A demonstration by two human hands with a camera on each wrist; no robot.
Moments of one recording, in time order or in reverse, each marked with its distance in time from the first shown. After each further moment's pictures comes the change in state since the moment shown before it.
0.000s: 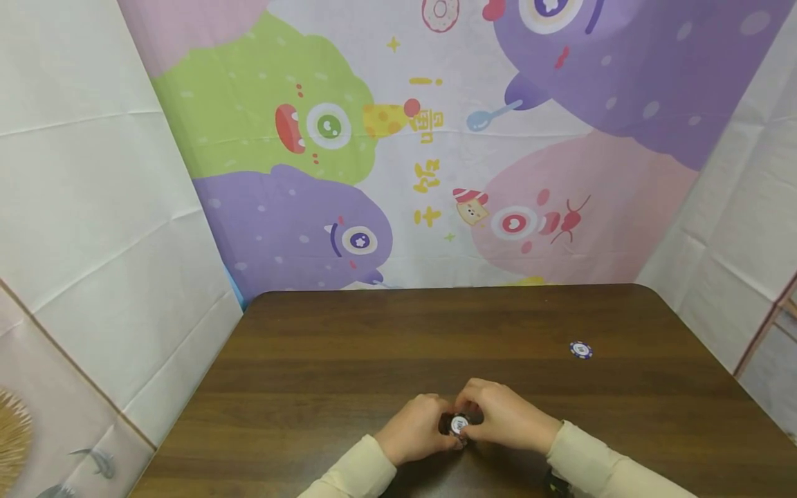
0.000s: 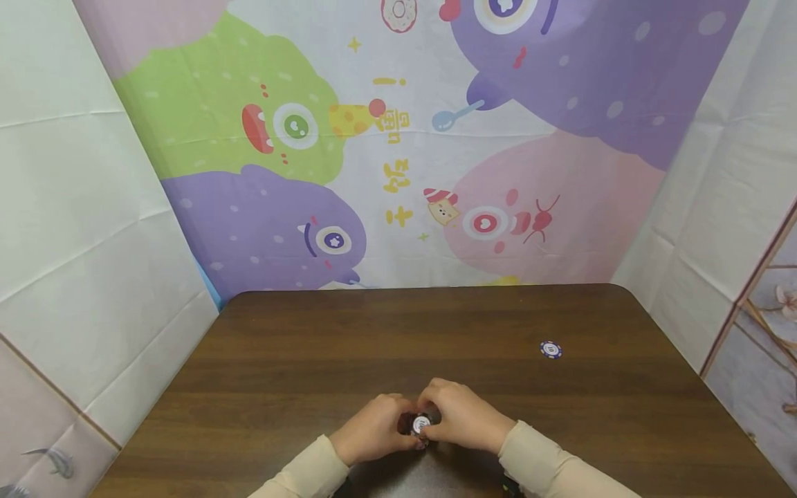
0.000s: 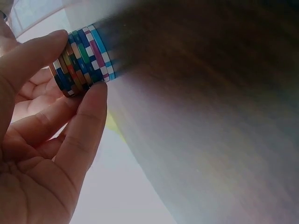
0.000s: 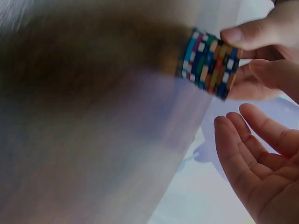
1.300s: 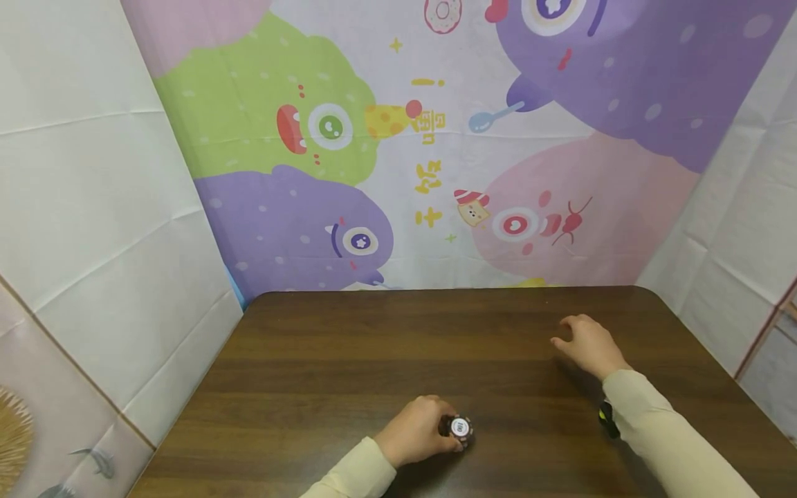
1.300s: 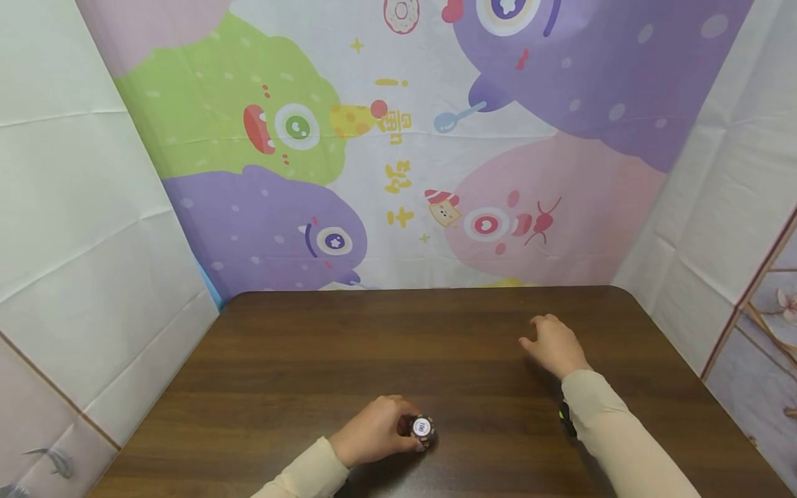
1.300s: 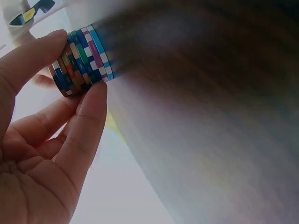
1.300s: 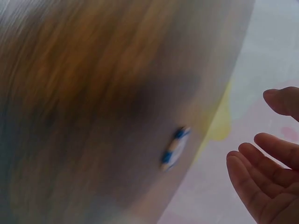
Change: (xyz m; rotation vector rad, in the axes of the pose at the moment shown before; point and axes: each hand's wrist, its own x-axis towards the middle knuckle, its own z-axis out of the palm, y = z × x) left_hand 0.000 -0.001 0.002 0.068 0.042 -0.013; right_hand -0.024 0.145 -0.089 -0.301 0.282 0.492
